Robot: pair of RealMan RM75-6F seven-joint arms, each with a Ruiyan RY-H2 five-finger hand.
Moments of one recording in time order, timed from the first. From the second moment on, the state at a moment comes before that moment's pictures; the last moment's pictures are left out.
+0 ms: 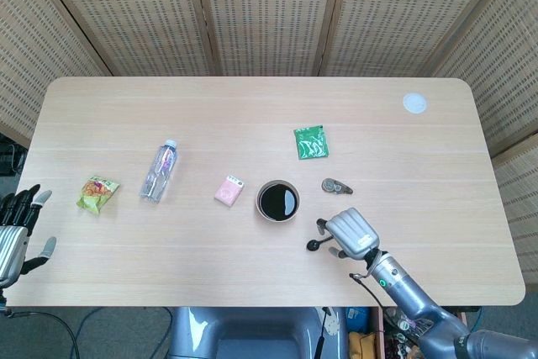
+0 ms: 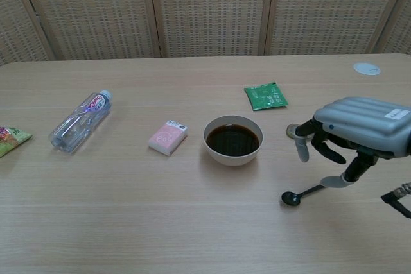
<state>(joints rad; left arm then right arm) -0.10 -1.11 -0.02 -1.60 1.50 1.46 0.04 0.54 -1.47 0.08 -1.52 -1.51 0.96 -0.30</state>
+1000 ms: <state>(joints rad) -0.11 -1.12 -0.02 -1.55 1.50 1.44 0.01 0.62 -1.67 0.06 -1.20 -1.43 0.86 -0.33</state>
